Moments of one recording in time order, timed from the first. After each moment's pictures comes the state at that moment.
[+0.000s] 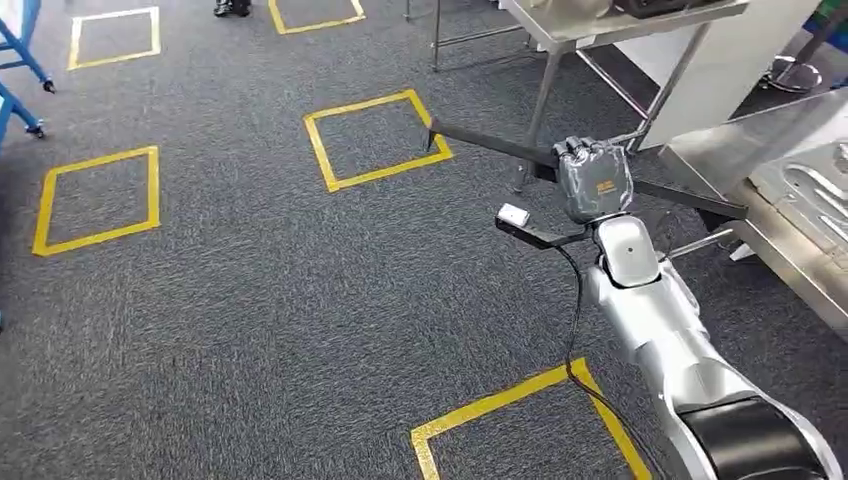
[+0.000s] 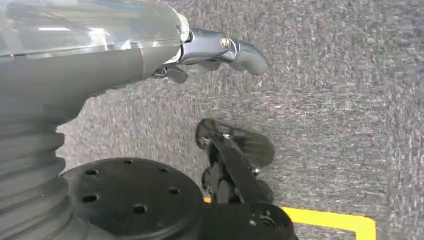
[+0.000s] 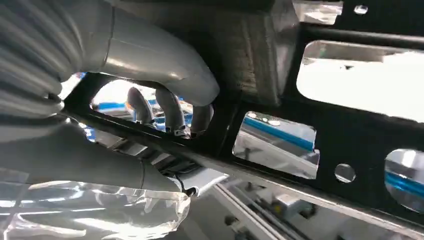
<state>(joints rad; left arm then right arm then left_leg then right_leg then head) -0.07 -0.10 -0.83 -0.17 1.12 0.27 -0.40 -0.83 -0.15 0.29 -0.79 1.52 -0.70 0.01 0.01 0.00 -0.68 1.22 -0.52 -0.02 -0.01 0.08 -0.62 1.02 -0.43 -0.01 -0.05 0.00</state>
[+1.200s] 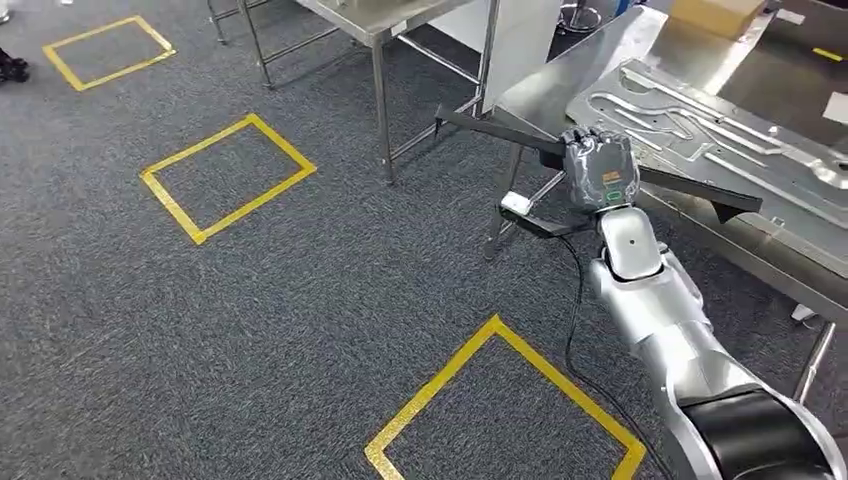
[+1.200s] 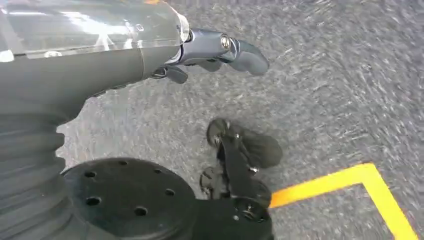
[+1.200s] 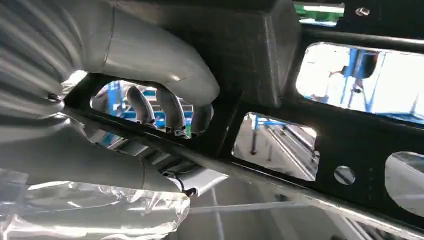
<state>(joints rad) -0.07 -0.11 -0.83 -0.17 1.12 0.28 -0.39 -0.87 -0.16 0.31 -0.77 1.57 -0.70 0.10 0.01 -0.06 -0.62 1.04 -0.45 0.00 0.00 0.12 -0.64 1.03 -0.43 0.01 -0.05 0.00</state>
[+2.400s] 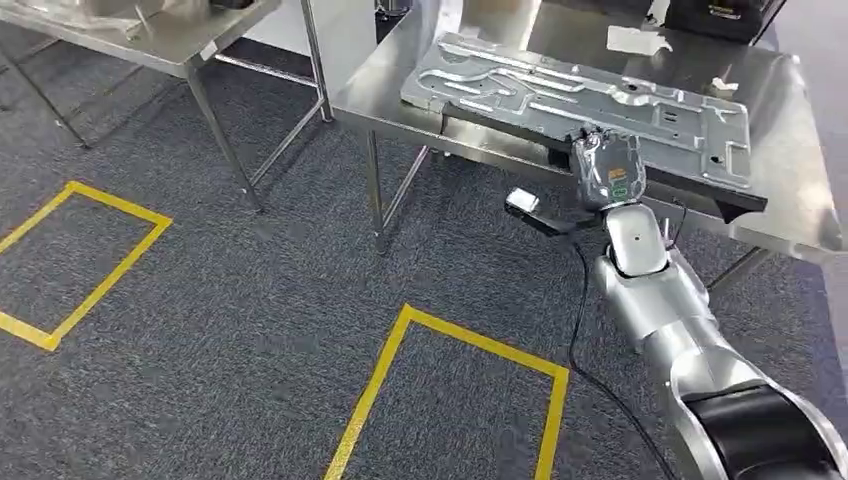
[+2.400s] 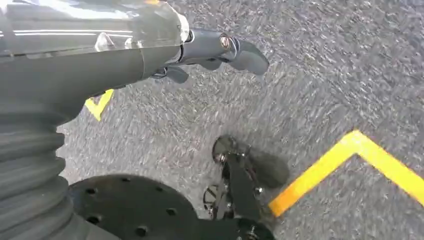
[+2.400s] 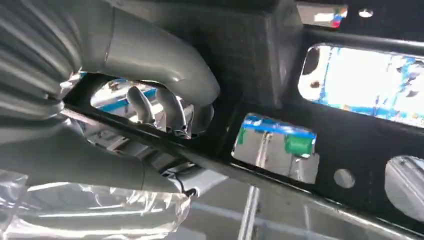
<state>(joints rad) -0.07 -0.11 -0.83 -0.17 1.14 0.31 -0.39 -0.89 -0.18 0.30 -0.75 1.57 -0.70 0.10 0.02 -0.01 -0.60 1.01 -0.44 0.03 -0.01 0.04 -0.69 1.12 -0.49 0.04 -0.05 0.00</state>
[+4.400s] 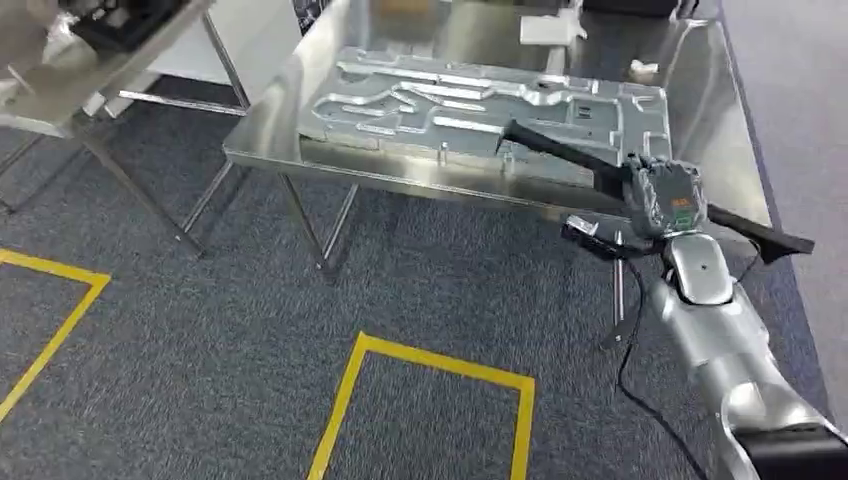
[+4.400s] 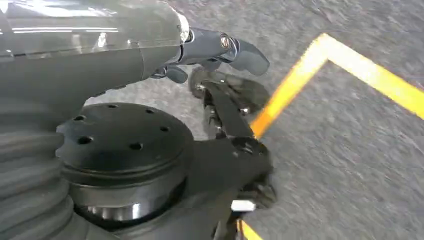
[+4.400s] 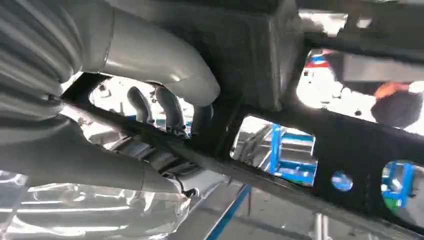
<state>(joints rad) -0.06 -0.11 -0.80 -0.17 1.19 0.17 -0.34 -0.76 -0.34 0.21 -0.84 1.37 -0.65 -0.08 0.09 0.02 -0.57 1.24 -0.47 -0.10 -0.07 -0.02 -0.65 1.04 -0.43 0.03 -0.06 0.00</state>
